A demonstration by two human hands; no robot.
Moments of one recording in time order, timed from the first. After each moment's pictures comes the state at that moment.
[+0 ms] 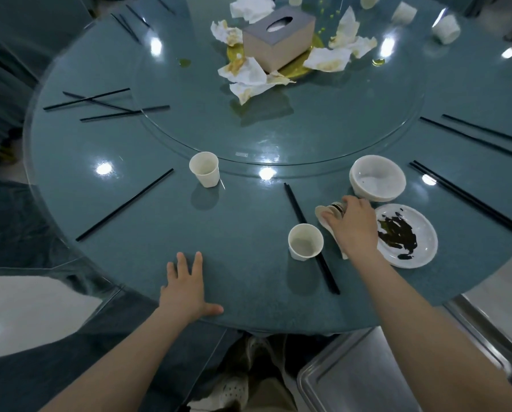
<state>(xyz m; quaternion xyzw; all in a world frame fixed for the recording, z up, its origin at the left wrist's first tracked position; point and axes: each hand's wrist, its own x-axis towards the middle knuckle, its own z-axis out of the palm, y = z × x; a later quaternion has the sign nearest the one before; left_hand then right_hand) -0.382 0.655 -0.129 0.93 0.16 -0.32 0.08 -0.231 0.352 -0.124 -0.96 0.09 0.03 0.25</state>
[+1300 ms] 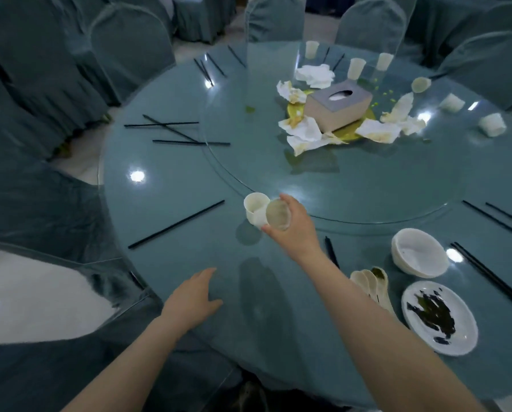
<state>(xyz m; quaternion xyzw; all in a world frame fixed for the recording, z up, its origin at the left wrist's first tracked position) -0.374 0.721 -0.094 0.93 0.18 -0.19 0.24 -0.207 0.546 -0.058 -0.86 -0.13 0.09 0.49</state>
